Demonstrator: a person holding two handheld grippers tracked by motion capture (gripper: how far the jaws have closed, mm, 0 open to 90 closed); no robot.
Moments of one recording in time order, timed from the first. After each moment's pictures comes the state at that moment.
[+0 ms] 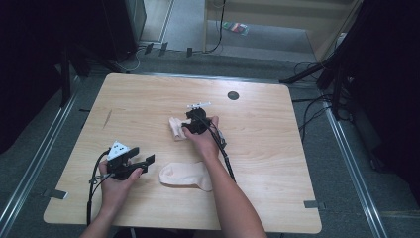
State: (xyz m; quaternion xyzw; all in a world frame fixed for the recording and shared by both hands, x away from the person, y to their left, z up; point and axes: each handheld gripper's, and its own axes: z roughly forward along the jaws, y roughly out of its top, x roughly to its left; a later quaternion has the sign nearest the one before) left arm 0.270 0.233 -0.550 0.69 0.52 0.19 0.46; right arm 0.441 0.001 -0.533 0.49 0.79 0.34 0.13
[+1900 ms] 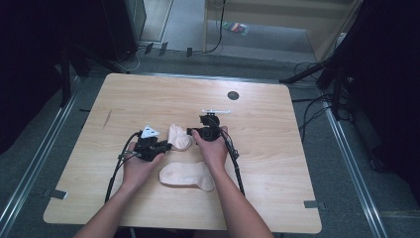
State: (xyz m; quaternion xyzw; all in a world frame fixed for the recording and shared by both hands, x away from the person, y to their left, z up) left arm 0.337 0.178 -0.551 0.76 0.49 0.14 0.40; right arm 0.411 -0.038 -0.522 0.56 0.72 0.41 -0.01
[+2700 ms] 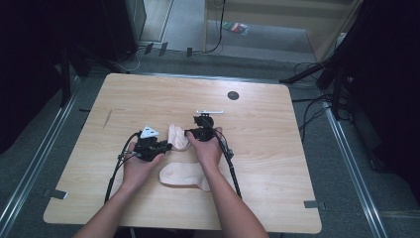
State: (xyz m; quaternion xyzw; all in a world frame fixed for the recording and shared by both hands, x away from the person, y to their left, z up) left arm 0.338 0.179 -0.552 0.76 0.49 0.13 0.41; right arm 0.411 -0.020 -0.527 0.58 0.73 0.37 0.00
